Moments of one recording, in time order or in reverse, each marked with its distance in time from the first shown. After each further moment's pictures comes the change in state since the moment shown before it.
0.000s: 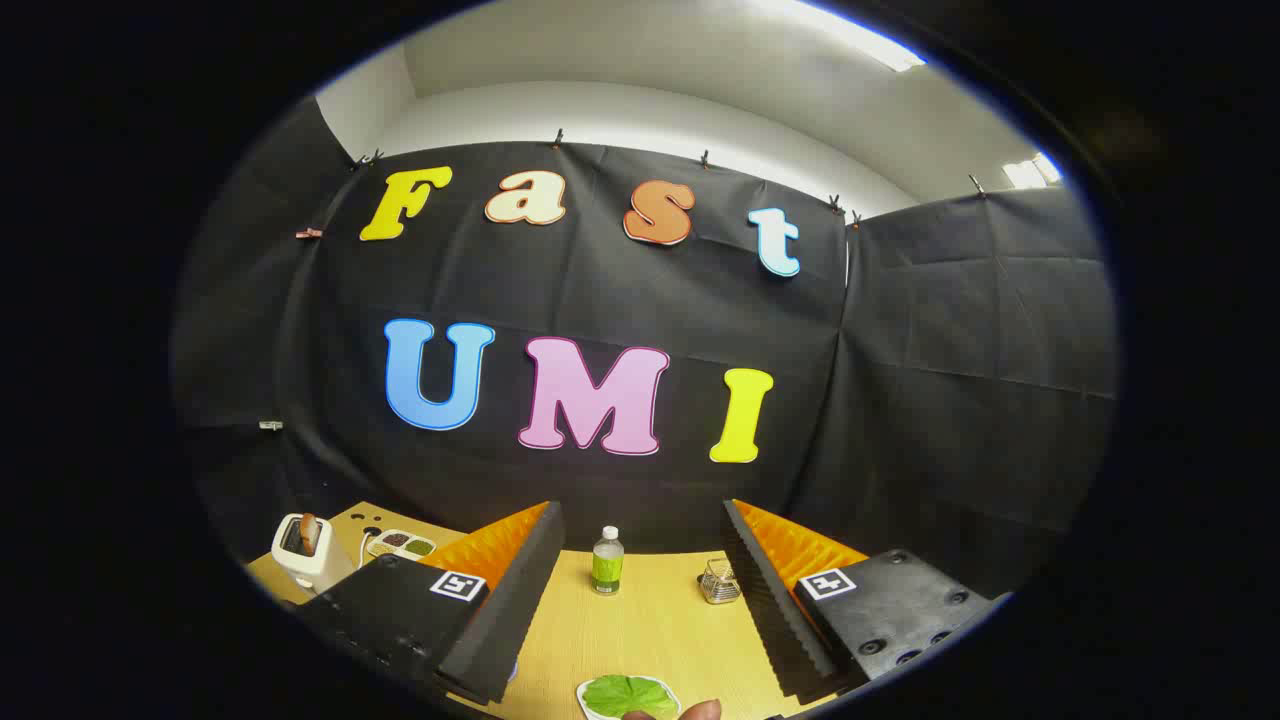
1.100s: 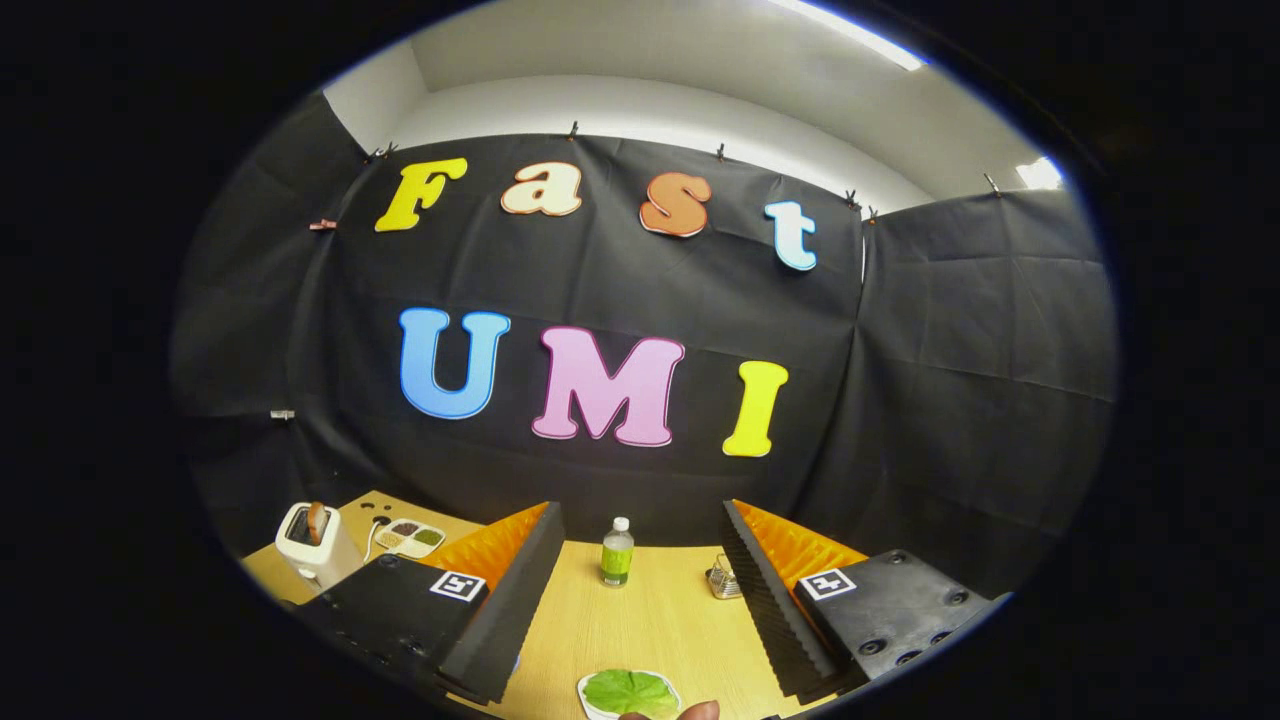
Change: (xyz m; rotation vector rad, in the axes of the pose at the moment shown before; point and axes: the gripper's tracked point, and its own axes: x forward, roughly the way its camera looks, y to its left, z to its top) arm 0.000 0.009 -0.026 -0.020 0.068 0.062
